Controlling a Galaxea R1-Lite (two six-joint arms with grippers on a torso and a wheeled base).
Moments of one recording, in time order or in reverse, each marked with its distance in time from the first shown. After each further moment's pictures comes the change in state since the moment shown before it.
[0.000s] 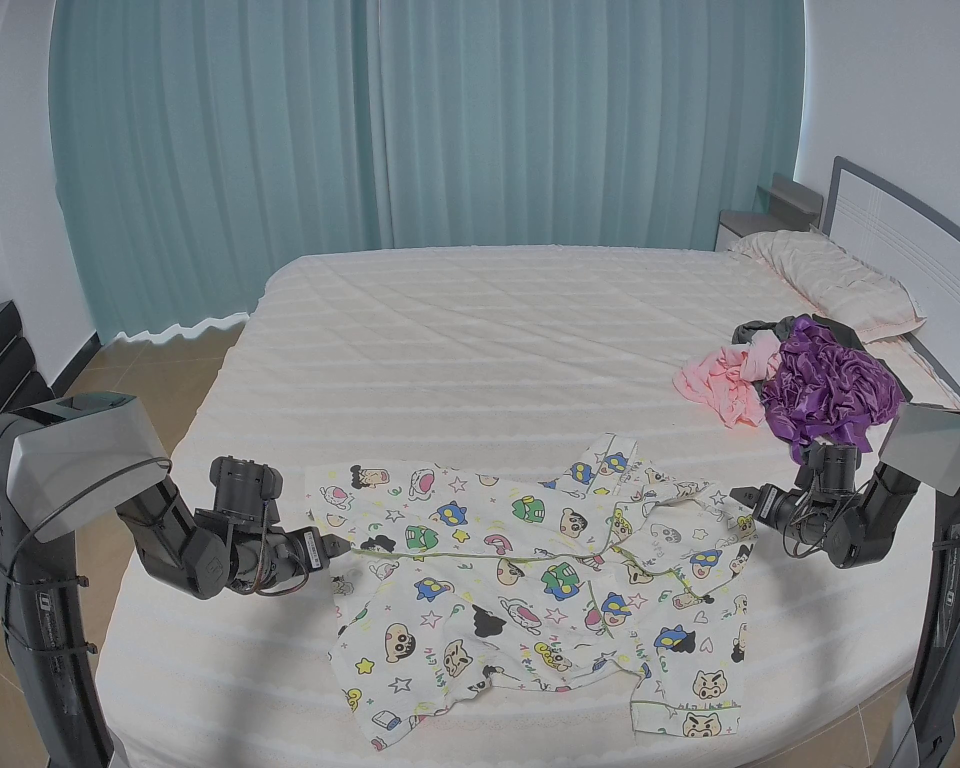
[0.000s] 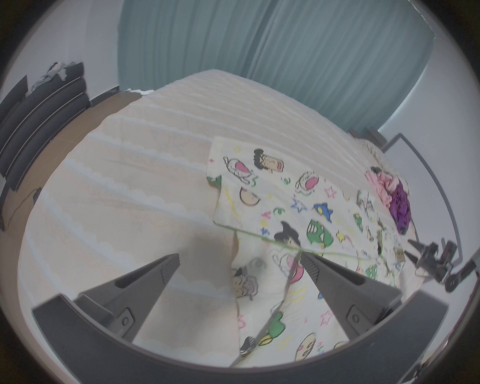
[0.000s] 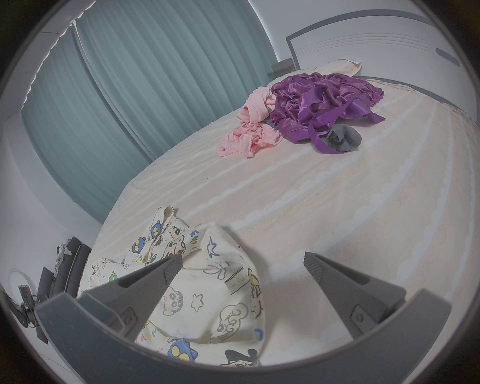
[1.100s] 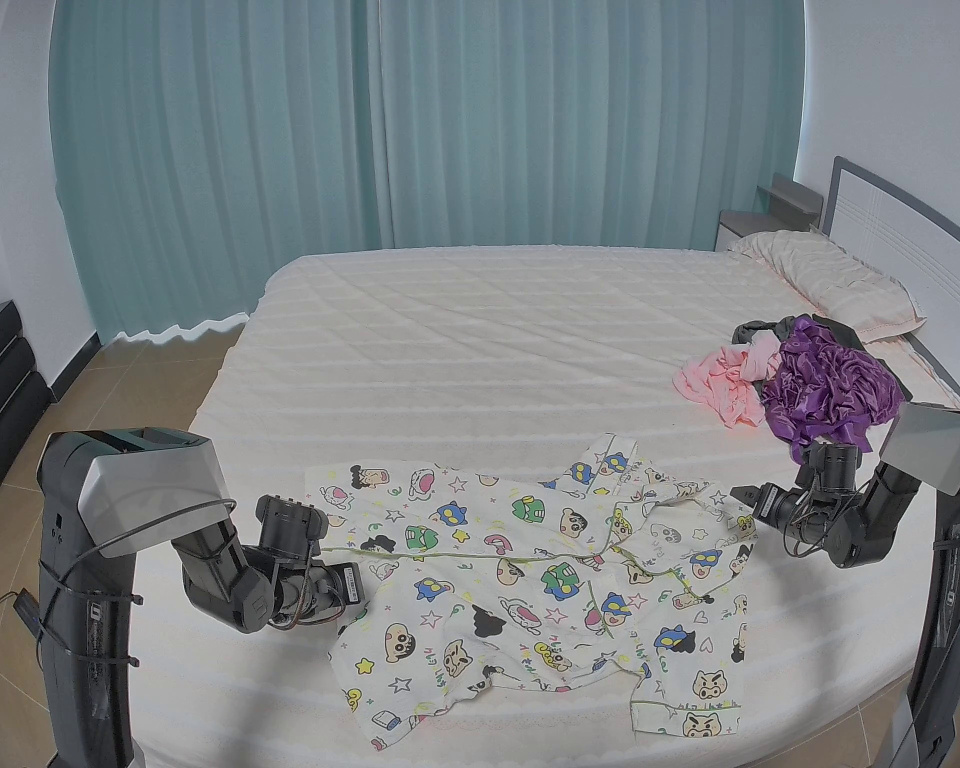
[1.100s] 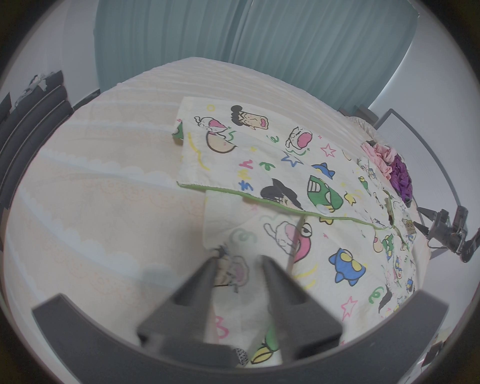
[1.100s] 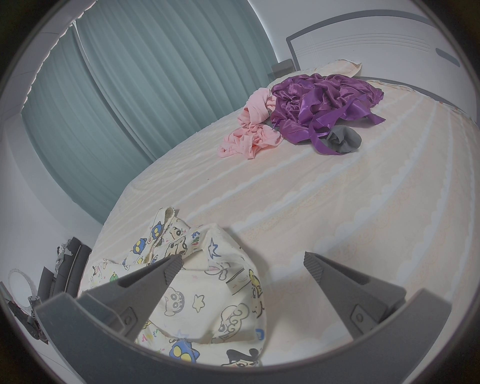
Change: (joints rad) left arm -0.092 0.168 -0.008 -0.131 0.025 0.030; right arm 0.001 -0.005 0.003 -0.002 0.000 0.002
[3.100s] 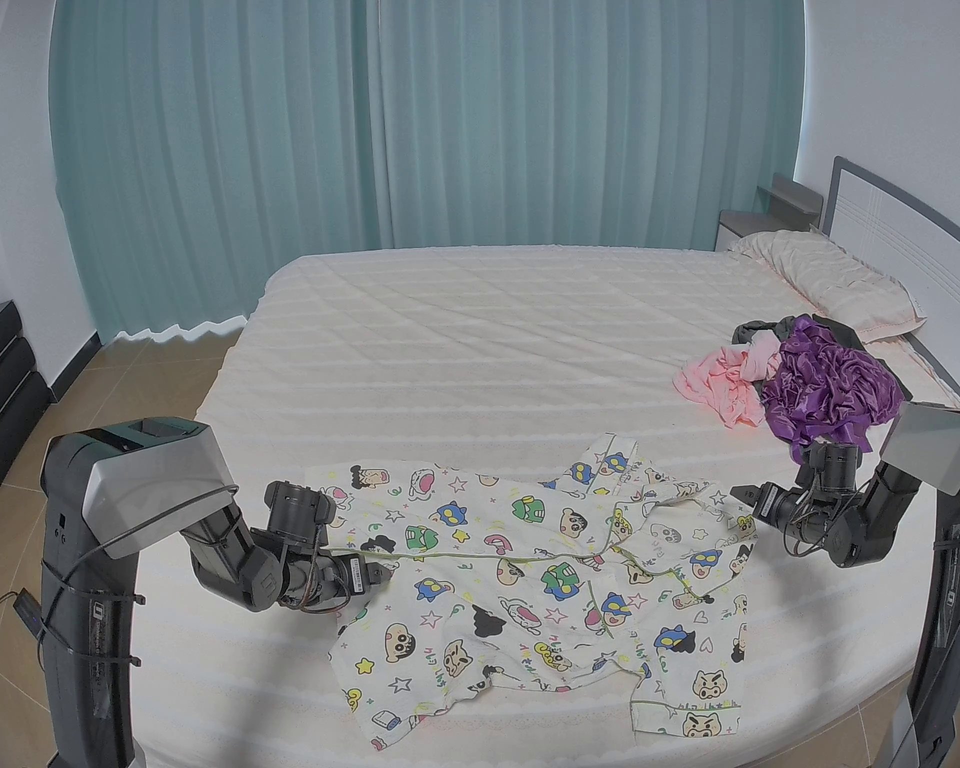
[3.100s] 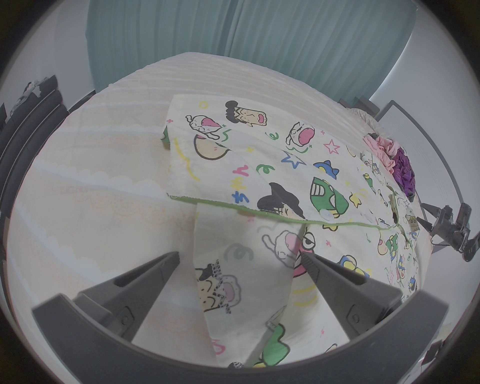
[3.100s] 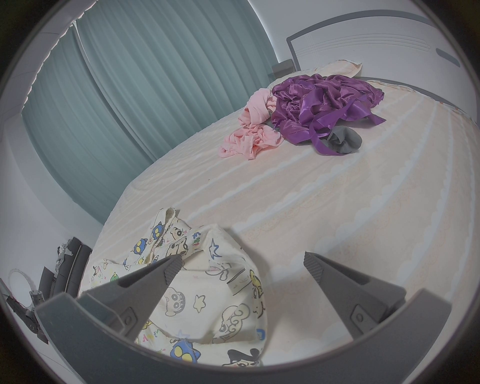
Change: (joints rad) left arm 0.006 0.012 -0.122 0.155 -0.021 0.036; right arm 0.000 -0.002 0.000 0.000 0.001 0.000
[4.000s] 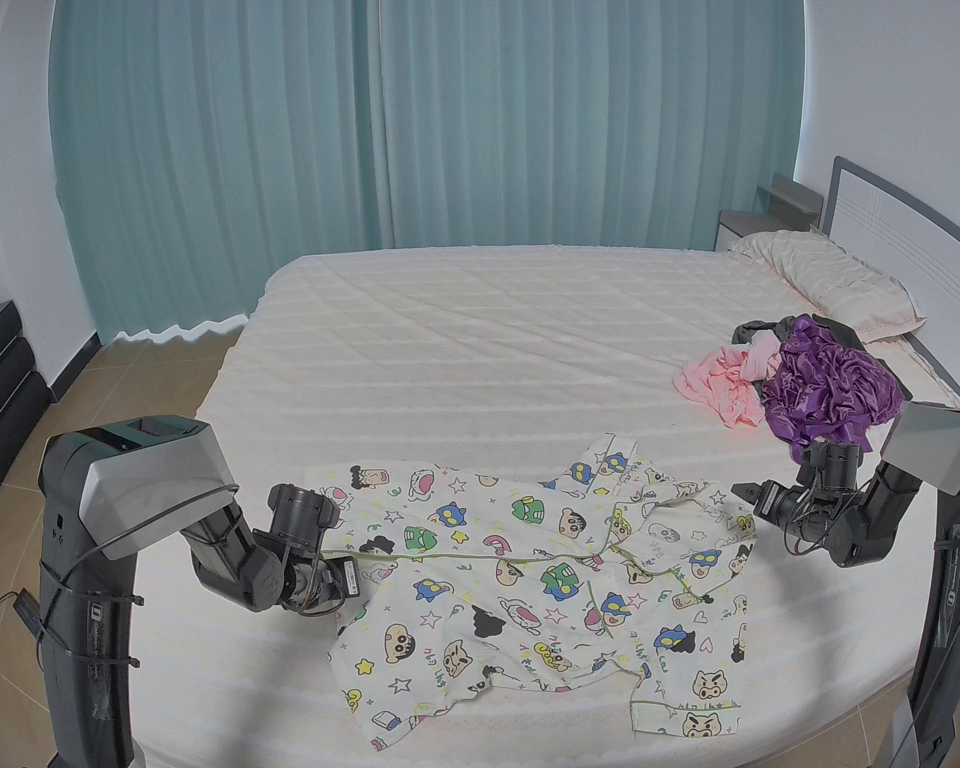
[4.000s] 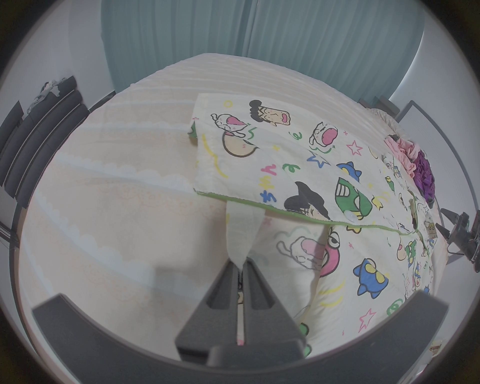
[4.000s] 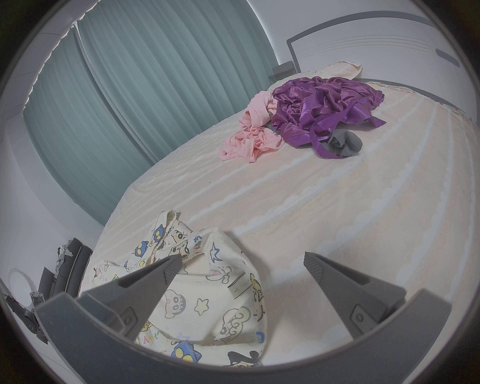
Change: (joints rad) left arm -0.005 -0.010 -0.001 0.061 0.136 -0.044; right arm -0.001 -0.003 0.001 -0.012 0.000 0.001
